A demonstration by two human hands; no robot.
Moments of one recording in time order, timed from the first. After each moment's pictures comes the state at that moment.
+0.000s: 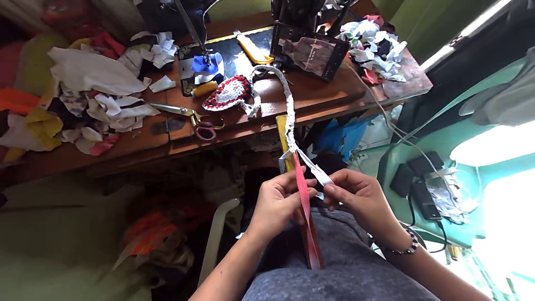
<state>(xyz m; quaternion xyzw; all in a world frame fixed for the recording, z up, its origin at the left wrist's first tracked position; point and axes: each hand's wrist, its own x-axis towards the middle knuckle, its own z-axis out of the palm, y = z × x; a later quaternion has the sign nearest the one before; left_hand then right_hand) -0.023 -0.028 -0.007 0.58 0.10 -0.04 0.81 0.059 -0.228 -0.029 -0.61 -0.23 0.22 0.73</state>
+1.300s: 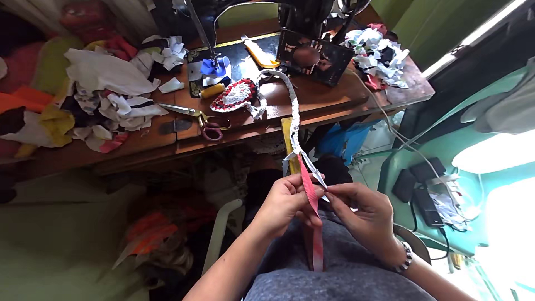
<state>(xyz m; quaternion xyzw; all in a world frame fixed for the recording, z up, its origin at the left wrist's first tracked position) -0.014 -0.027 -0.005 0.44 0.09 -0.15 0.88 0.041 -0.222 -0.034 -0.71 -0.36 -0.03 0.60</state>
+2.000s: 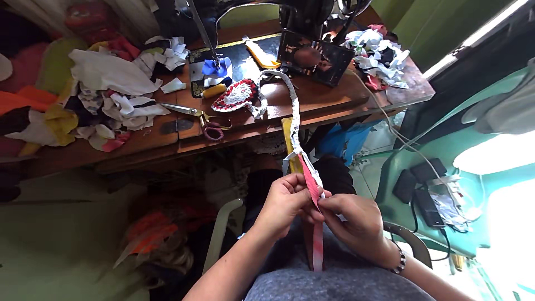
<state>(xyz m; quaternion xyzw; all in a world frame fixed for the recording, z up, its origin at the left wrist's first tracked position) -0.017 -0.034 -0.001 0.46 0.15 -0.11 0.87 0.030 -0.219 -0.044 -0.74 -0.45 -0.13 0.49</state>
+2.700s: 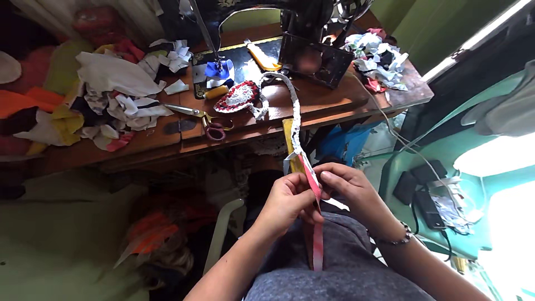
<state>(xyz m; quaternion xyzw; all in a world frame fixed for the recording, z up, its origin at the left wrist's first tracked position) -0.017 -0.032 -0.003 0.48 0.10 -0.10 0.87 0.074 -0.204 -0.018 -0.64 -0.26 0.26 0.67</state>
